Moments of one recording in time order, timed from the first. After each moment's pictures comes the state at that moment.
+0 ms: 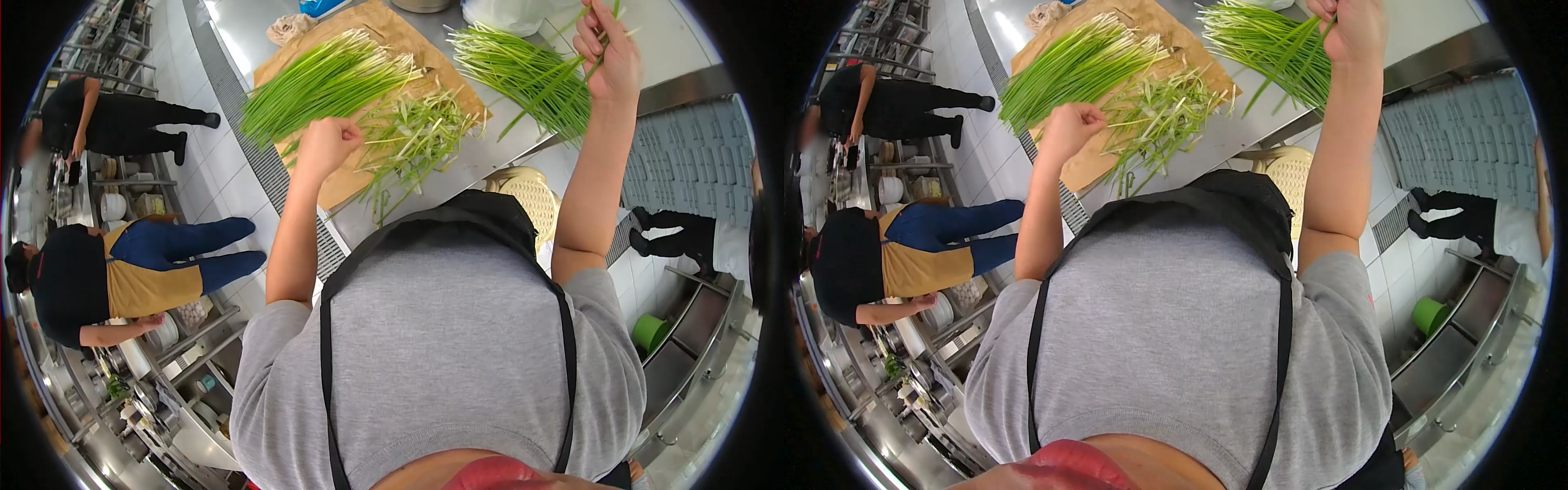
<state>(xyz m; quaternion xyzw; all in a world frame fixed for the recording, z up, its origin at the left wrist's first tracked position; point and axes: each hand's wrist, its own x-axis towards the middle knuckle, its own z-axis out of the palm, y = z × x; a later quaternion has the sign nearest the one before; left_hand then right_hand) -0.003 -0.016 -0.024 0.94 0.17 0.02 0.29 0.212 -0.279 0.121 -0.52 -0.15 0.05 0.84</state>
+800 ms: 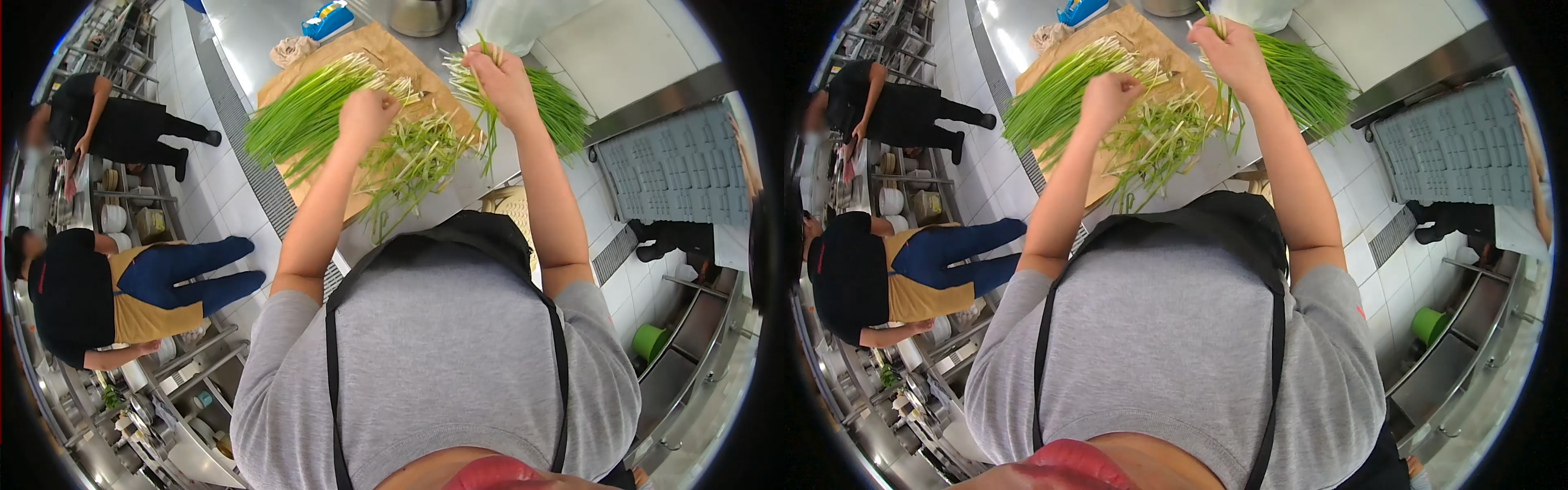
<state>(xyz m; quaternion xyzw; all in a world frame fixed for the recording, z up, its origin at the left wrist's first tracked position) 0.087 -0.036 -0.025 0.94 0.16 0.12 0.27 0.185 -0.217 0.051 -0.71 -0.26 0.09 0.65</state>
